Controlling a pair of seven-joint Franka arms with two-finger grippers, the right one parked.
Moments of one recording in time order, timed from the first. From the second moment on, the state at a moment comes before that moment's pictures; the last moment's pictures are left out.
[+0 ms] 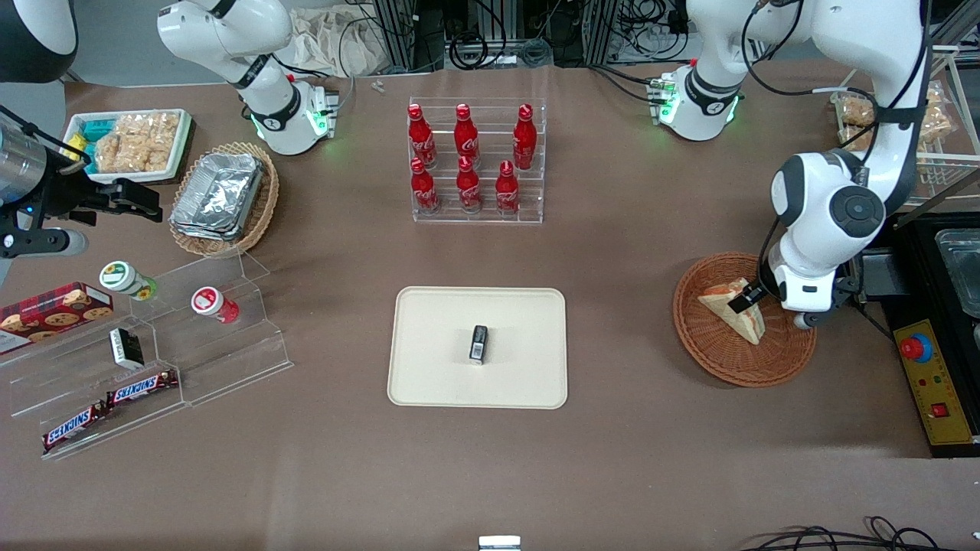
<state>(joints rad) -0.38 0.19 0.35 -2.32 -0.01 2.54 -0.71</state>
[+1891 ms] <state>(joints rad) -0.41 0.19 0.32 -1.92 -0.01 1.98 -0.69</state>
